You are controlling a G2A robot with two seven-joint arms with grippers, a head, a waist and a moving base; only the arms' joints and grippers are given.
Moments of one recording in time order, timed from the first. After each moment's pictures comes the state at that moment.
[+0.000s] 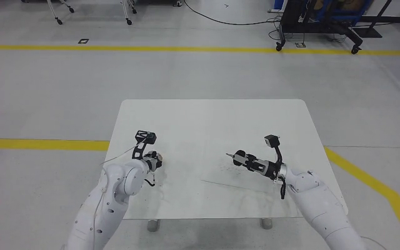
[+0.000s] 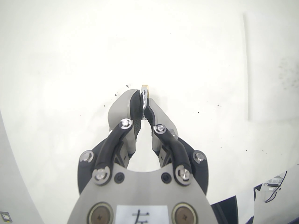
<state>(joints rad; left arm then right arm) 1.32 -1.15 -1.19 -1.69 1.08 0.13 -0.96 -1.26 -1.11 1.17 -1.09 0.23 -0.98 0.83</state>
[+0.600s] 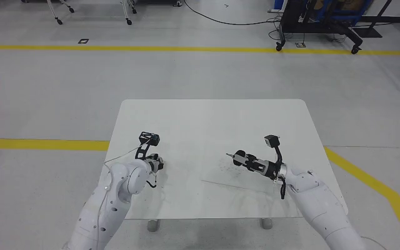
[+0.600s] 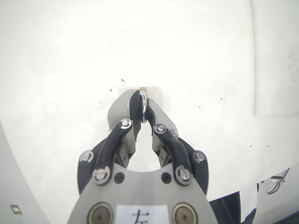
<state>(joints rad) 1.30 -1.16 -1.17 -1.67 1.11 0.14 -1.02 -1.26 -1.11 1.17 -1.09 0.23 -0.98 0.83</state>
